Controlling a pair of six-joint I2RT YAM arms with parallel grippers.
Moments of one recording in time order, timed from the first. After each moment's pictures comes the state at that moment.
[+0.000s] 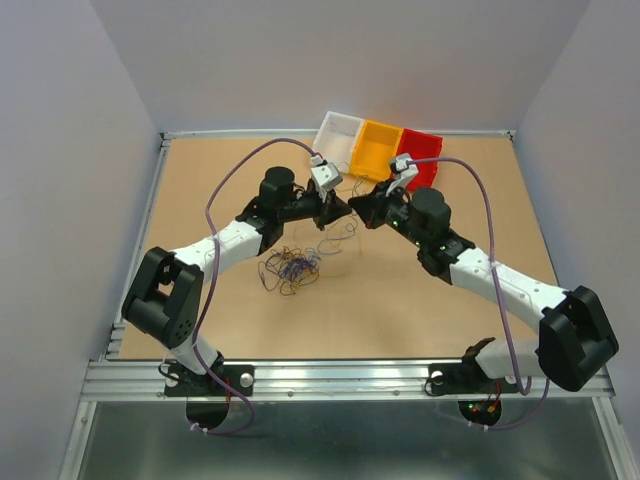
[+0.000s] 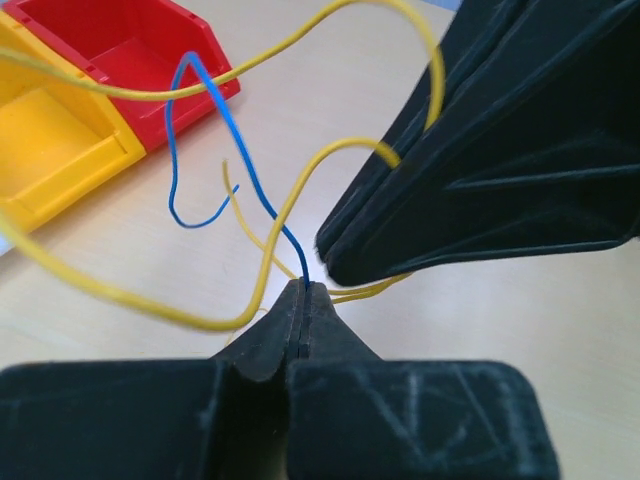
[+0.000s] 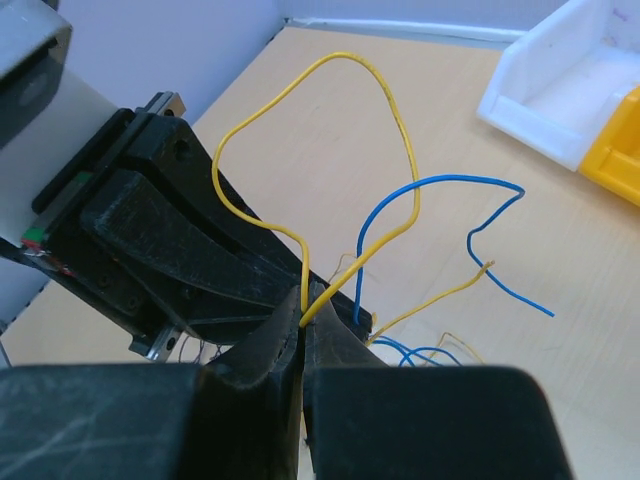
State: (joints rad) left arm -0.55 1.59 1.00 0.36 0.68 0.05; right arm 0.61 1.31 0.83 0.41 -0.15 0.36
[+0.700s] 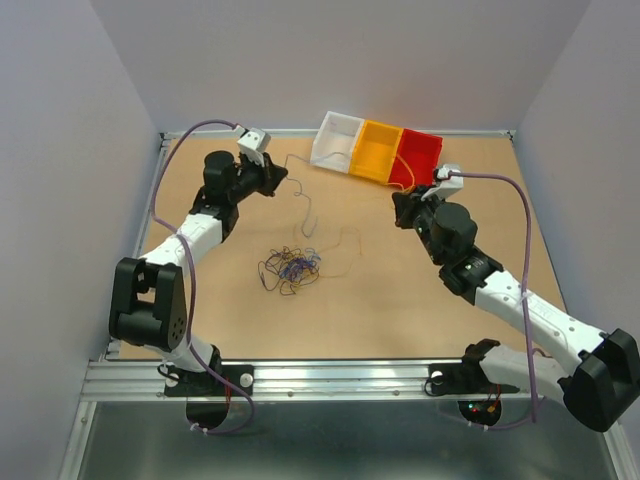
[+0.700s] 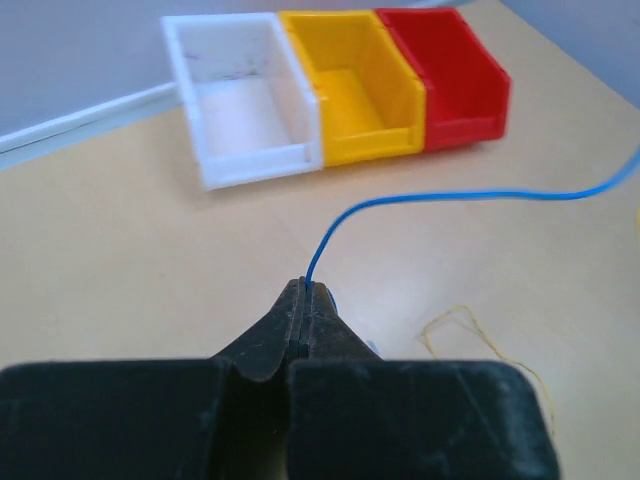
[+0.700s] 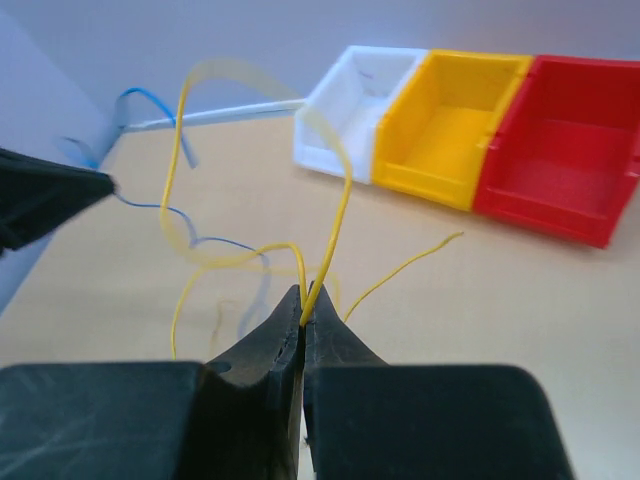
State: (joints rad) left arm -0.25 1.53 0.99 0.37 0.51 -0.09; right arm 0.61 1.06 0.75 0.28 0.32 0.36
